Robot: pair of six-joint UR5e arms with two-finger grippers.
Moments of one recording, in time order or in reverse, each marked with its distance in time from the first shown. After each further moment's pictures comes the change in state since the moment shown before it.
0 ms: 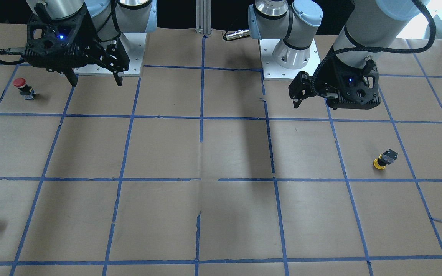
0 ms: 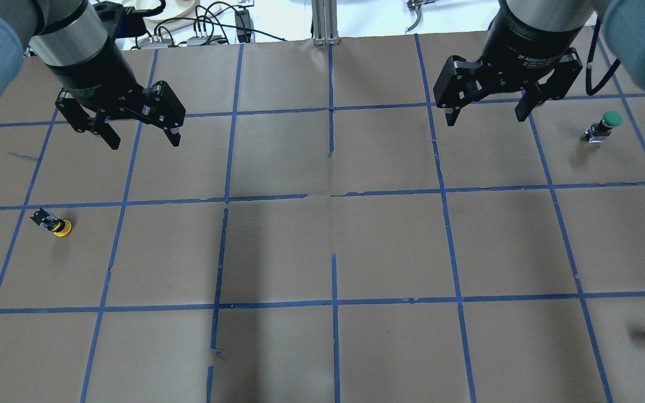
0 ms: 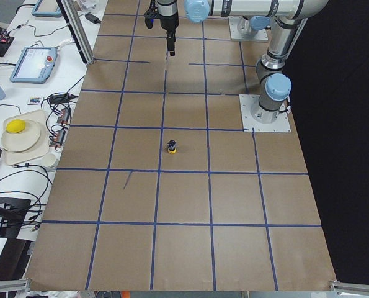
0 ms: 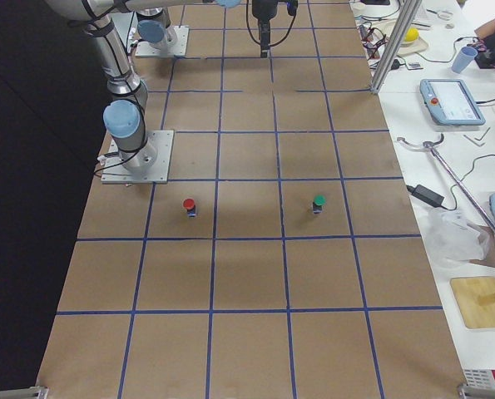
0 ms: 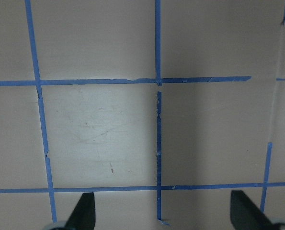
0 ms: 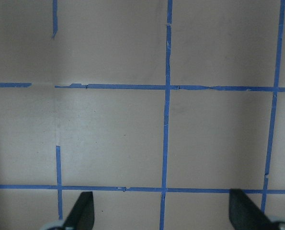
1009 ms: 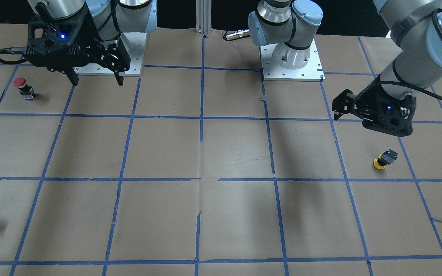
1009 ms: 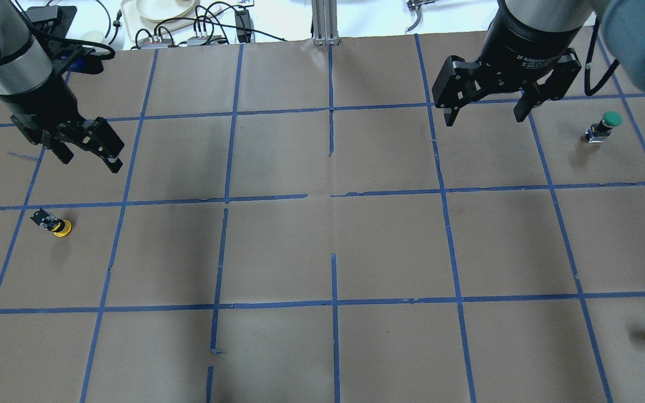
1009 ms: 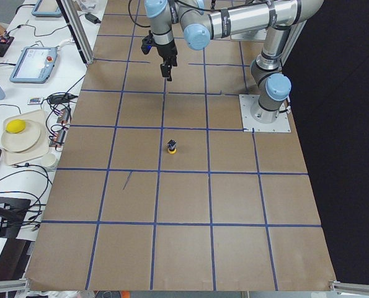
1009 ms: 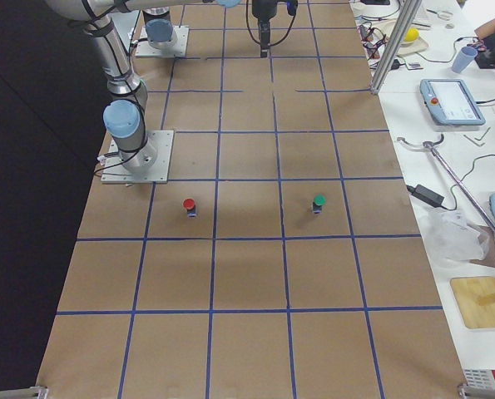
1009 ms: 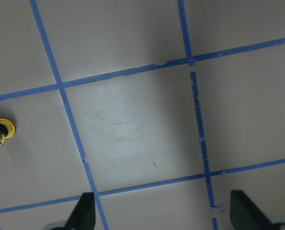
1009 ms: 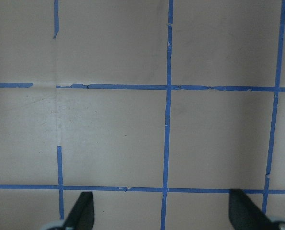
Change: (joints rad) left arm 0.241 -0.046 -0.107 0.103 0.069 0.514; right arm 0.003 0.000 0.000 -0.001 0.002 0.004
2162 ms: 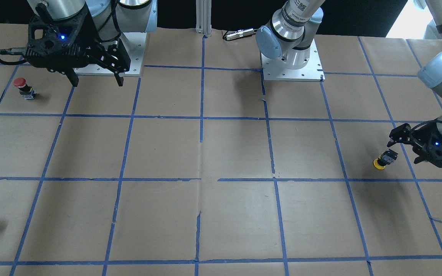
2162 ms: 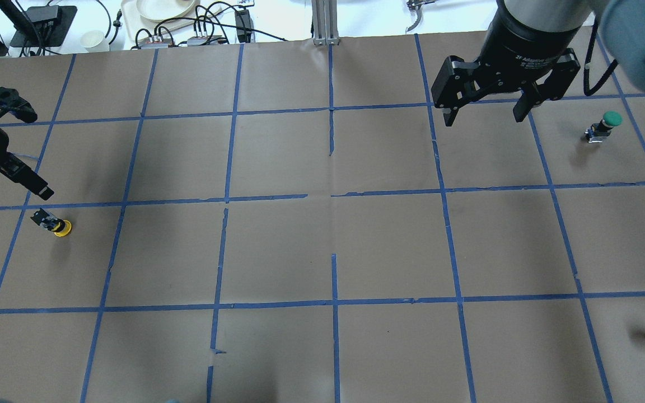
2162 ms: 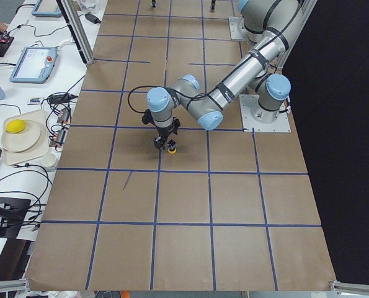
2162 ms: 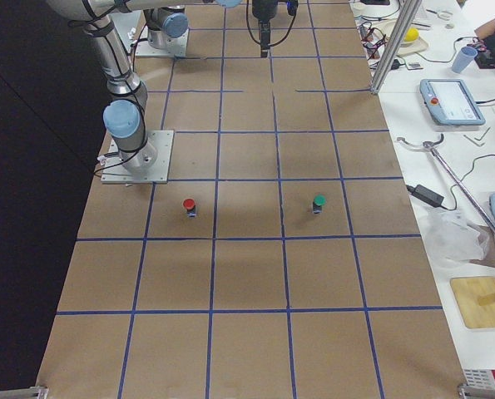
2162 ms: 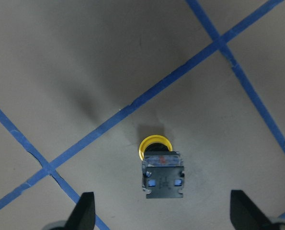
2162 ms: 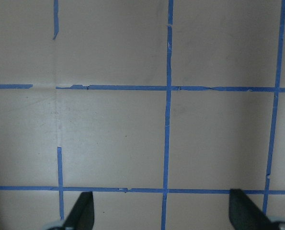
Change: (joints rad) left arm 0.391 -0.236 -0.140 0.410 -0.022 0.727; right arm -0.001 0.002 -0.001 -0.004 -0.002 0.004
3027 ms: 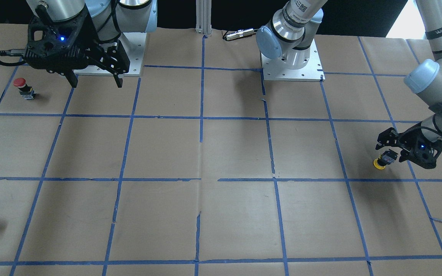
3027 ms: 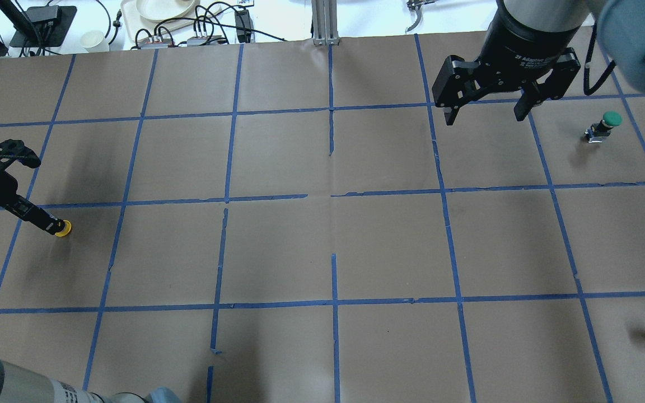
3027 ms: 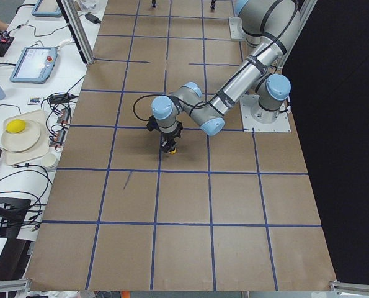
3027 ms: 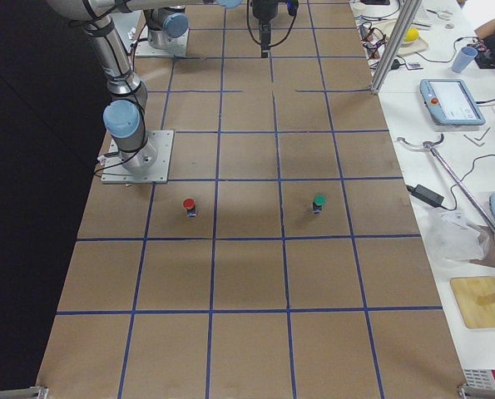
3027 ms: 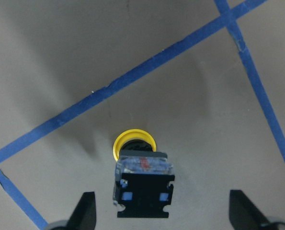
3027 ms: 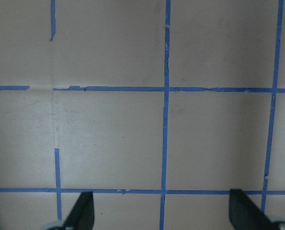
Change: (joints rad) left arm -0.001 -0.013 -0.083 0.084 -0.001 -0.109; right arm 0.001 0.004 0.001 -0.003 -0.010 0.002
